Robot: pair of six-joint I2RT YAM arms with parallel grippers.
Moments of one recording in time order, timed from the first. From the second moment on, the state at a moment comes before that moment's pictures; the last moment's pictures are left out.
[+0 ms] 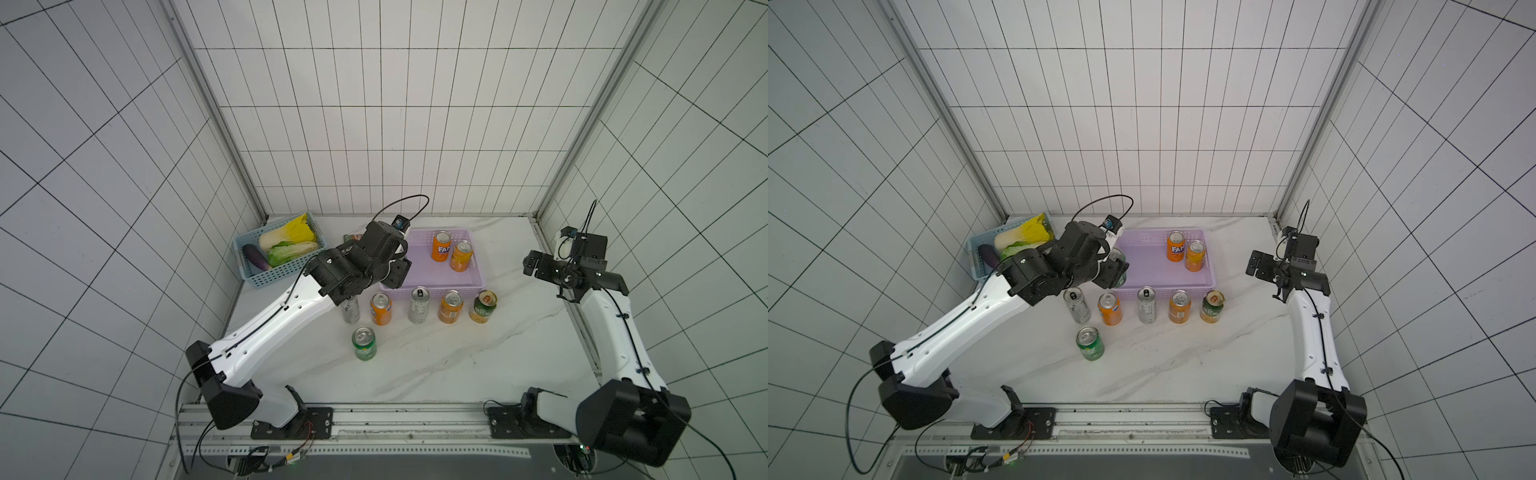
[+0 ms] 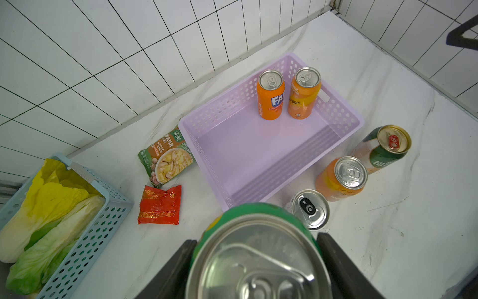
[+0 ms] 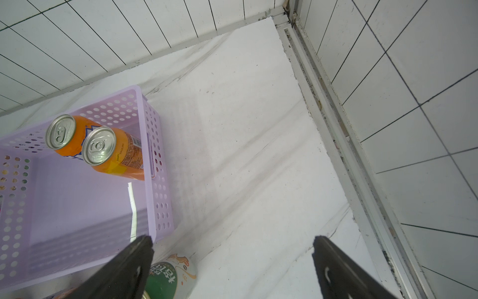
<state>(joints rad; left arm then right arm) -0.85 1.42 1.60 -0.92 -0.26 -0.14 -0.16 1.22 1.11 -0.66 -0.14 0.08</state>
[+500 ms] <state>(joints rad) -0.99 1.34 1.43 -0.92 -0.27 -0.21 -0.16 1.22 1.11 -0.66 -0.14 0.08</state>
